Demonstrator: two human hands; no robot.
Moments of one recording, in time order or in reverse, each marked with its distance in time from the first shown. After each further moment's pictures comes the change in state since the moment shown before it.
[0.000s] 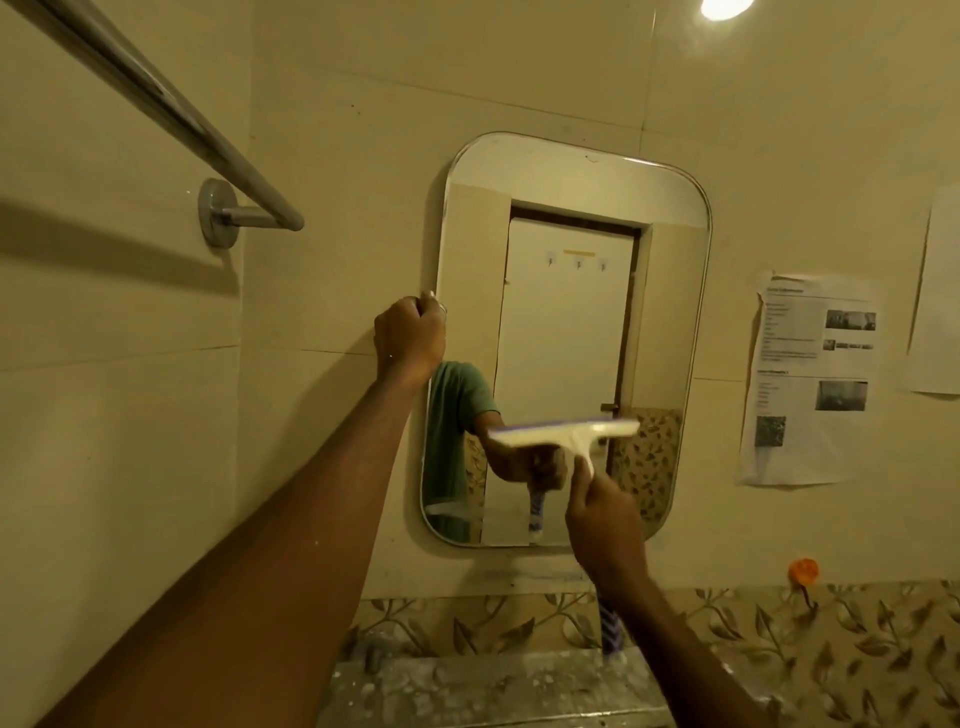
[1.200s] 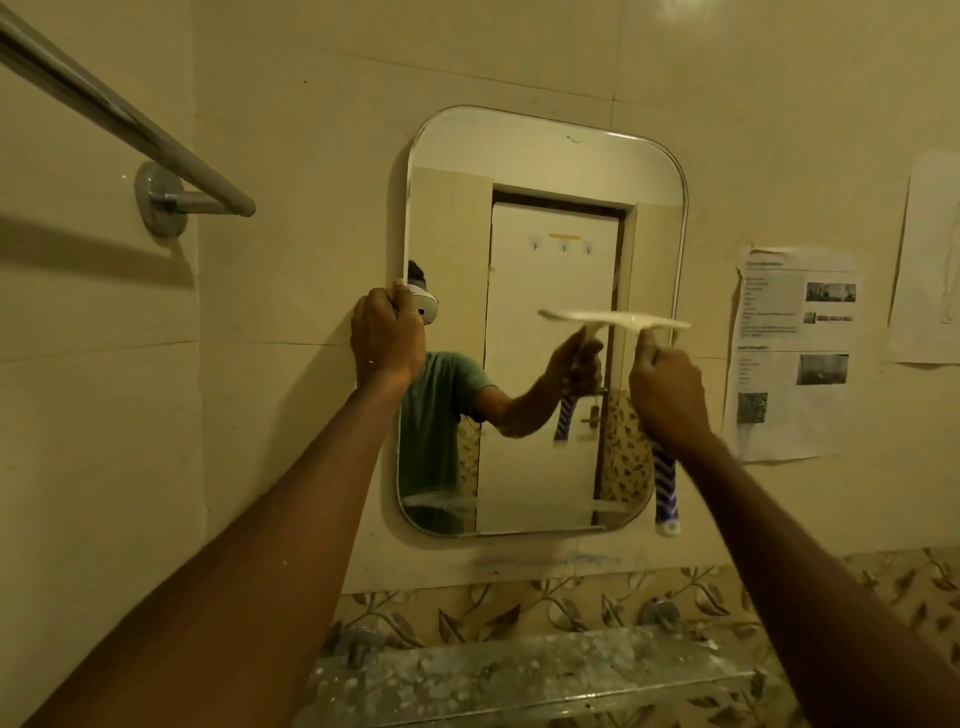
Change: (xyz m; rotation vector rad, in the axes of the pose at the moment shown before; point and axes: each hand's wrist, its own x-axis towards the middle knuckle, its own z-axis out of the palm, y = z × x) left_hand -0.005 -0.014 0.021 -0.085 0.074 0.043; right_hand 0.114 -0.001 -0.082 0.071 0.123 0.030
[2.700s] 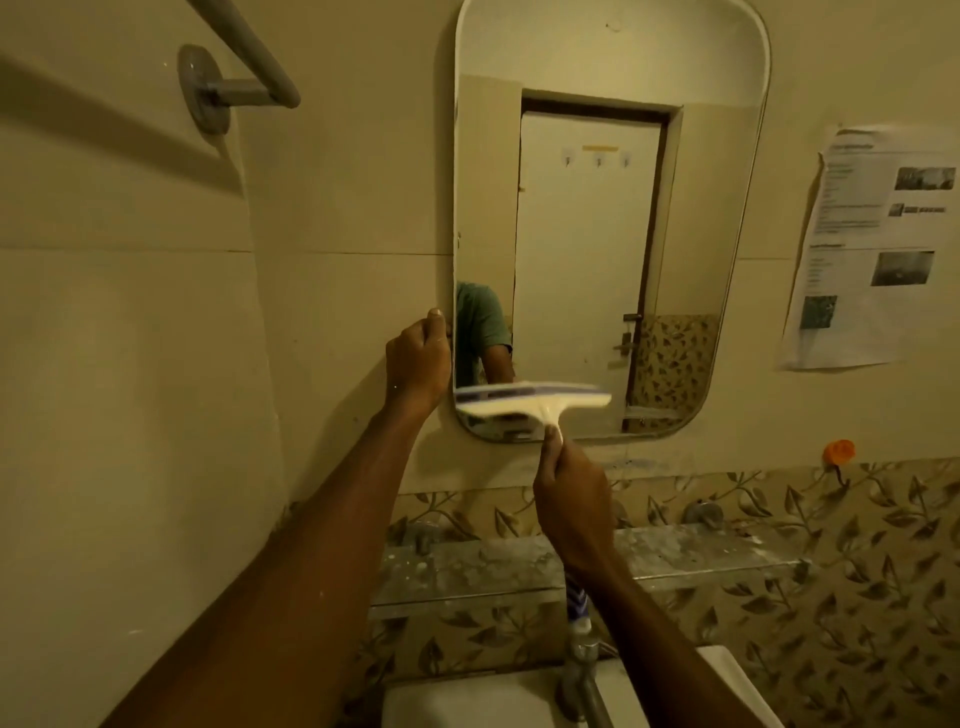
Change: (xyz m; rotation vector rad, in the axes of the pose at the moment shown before) left_hand -0.076 -0.084 -0.040 -0.057 -0.249 -0.249; right_hand -0.214 0.014 0.128 -0.120 -0.109 0.044
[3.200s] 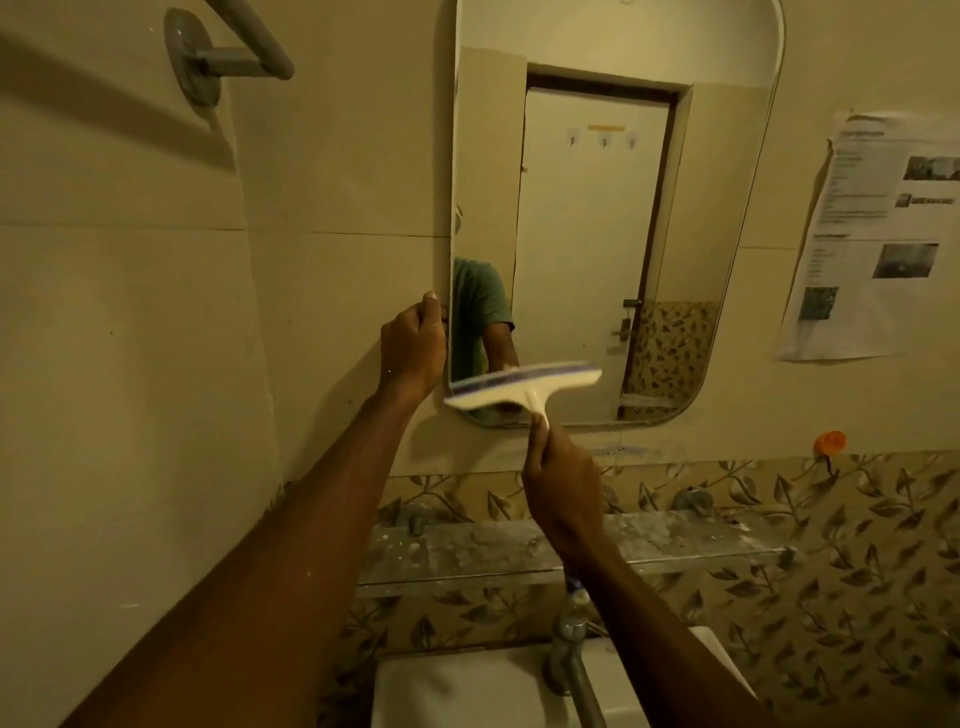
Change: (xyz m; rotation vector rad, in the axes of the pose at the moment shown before) left_hand -0.006 0.005 -0.002 0.016 -0.001 0.004; right_hand 0.000 0.003 0.003 -0.056 -0.034 -0.090
